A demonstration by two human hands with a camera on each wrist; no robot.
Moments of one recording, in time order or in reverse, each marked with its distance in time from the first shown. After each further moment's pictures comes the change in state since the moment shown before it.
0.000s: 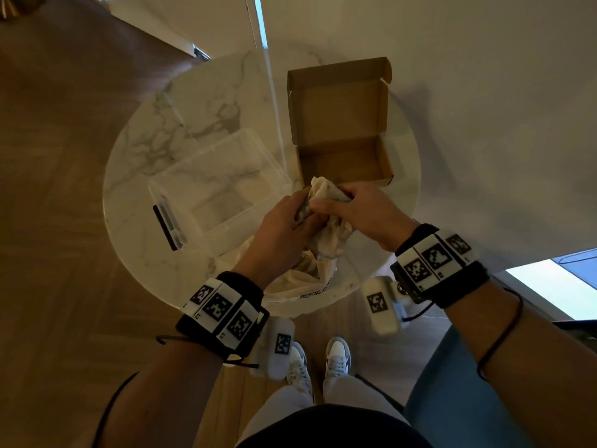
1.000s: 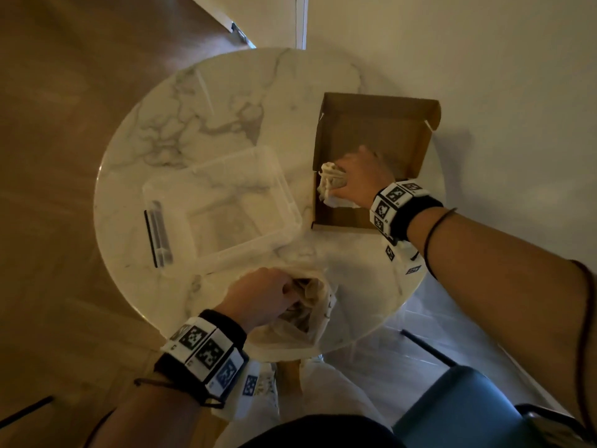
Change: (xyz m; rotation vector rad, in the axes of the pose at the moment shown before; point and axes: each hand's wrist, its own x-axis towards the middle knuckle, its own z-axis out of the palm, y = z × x) left_hand 0.030 -0.075 0.004 0.571 -0.316 -0.357; right_hand 0.204 0.003 -0.038 -1.341 -0.074 -0.305
